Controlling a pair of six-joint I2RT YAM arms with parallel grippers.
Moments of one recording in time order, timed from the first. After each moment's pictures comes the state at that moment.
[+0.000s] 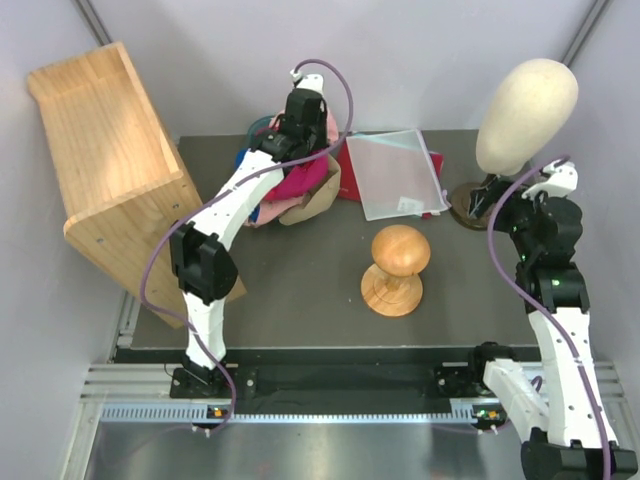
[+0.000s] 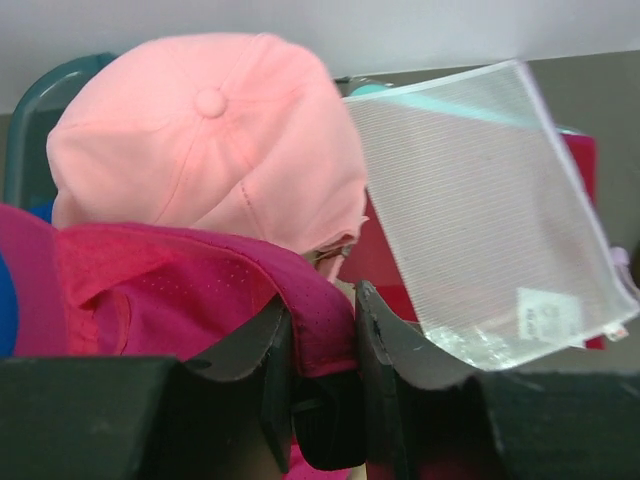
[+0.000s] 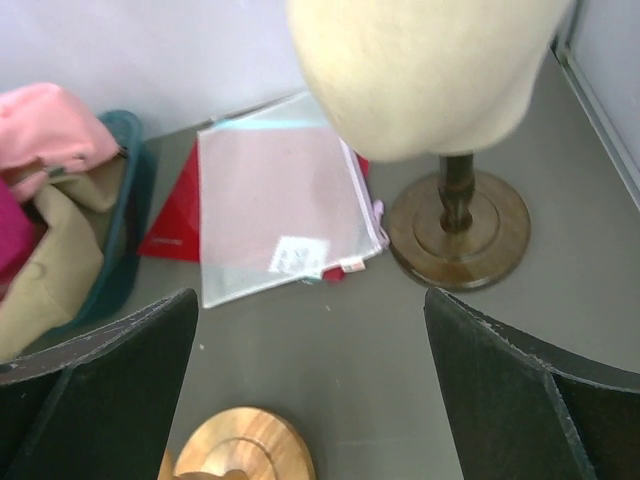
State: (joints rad) left arm -0.52 2.01 2.06 -0.51 -0.29 -0.26; right arm -0.02 0.75 0.91 -0.35 -0.01 0.29
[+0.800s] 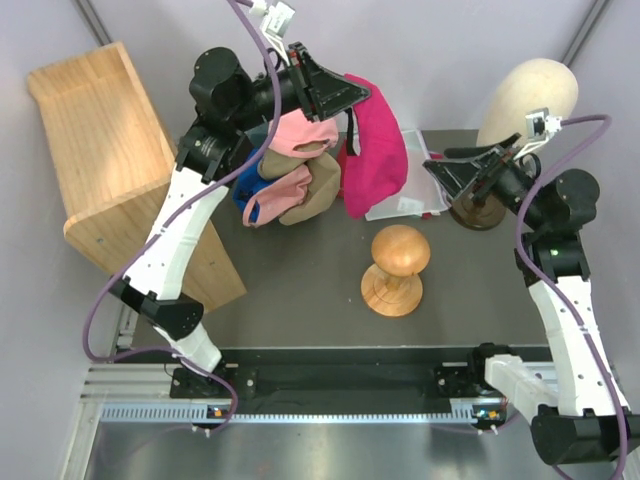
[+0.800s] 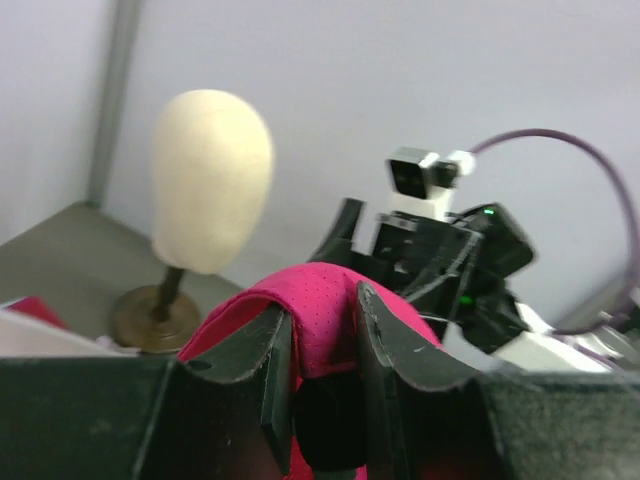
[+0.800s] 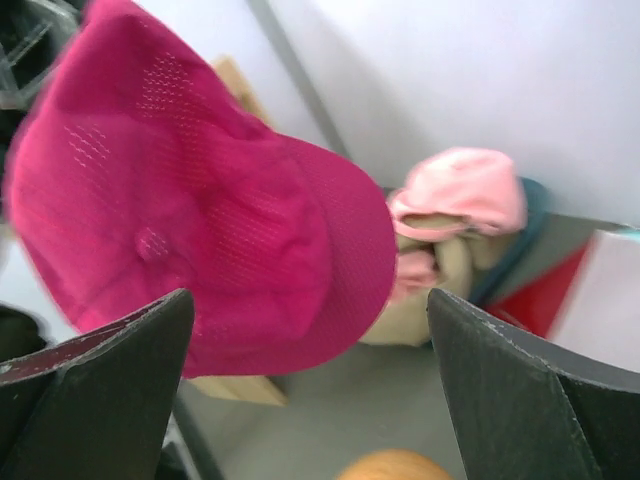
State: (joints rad) left arm -0.52 1.67 2.17 -0.21 0.68 -0.63; right arm 0.06 0.92 1.09 0.09 -0.70 0.64
